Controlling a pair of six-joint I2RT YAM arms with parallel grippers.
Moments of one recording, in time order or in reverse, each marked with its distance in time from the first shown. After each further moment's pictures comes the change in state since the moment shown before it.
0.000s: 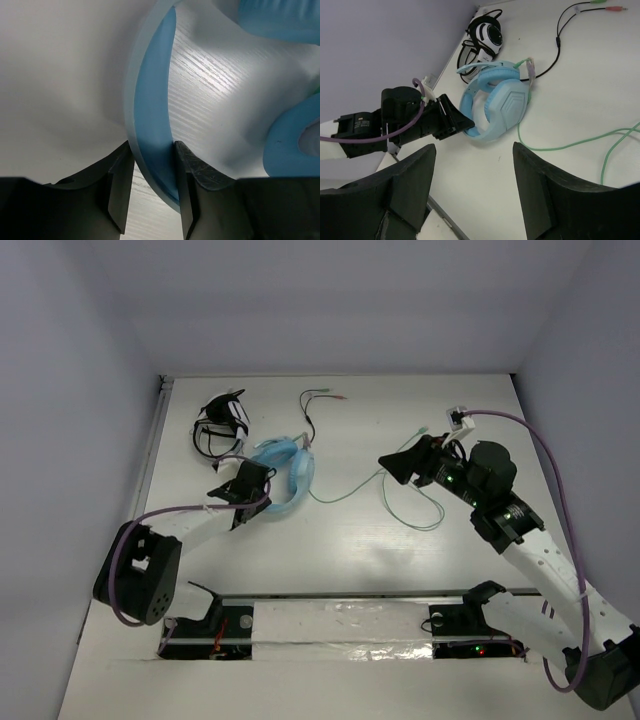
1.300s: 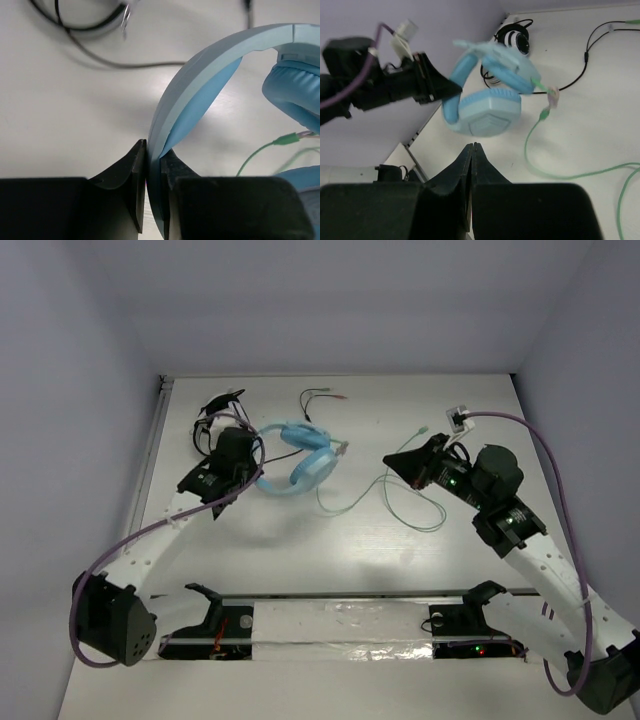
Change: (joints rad) left arm -0.003 -0.207 0.243 -0.222 0.004 0.299; right arm 0.008 -0.031 -0.015 0.077 -0.077 -0.021
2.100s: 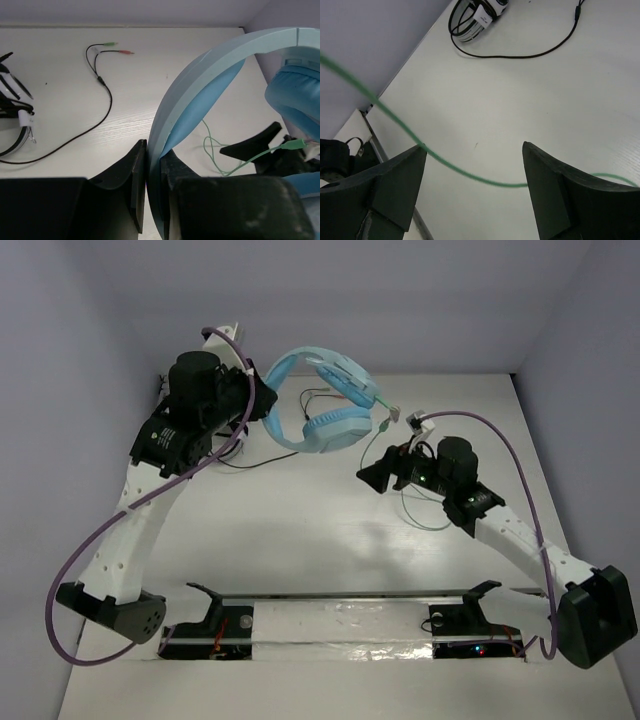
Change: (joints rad) left arm 0.012 0.104 0.767 -0.241 0.432 0.234; right arm 0.000 0.267 -0.077 0.158 -0.074 -0.156
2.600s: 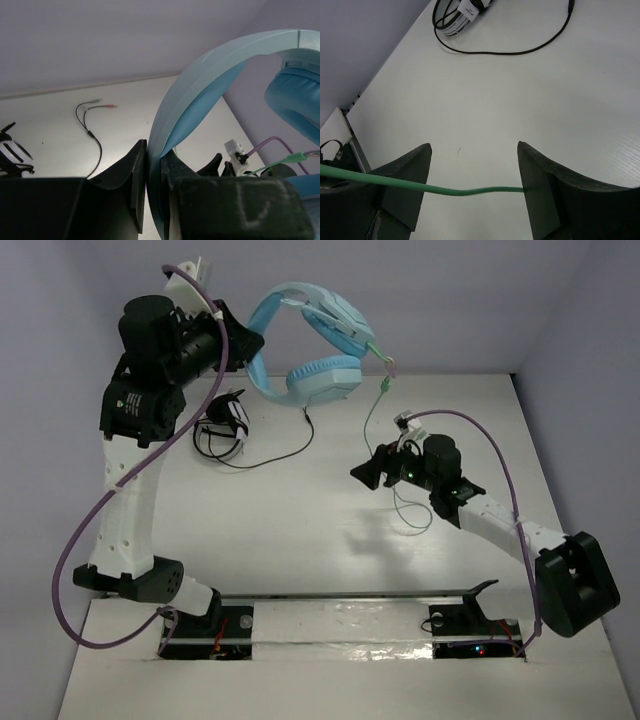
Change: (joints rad) left arm 0.134 0.199 0.465 -0.089 0.230 0.021; right arm 0.000 0.176 -0.011 0.163 -0.008 -0.037
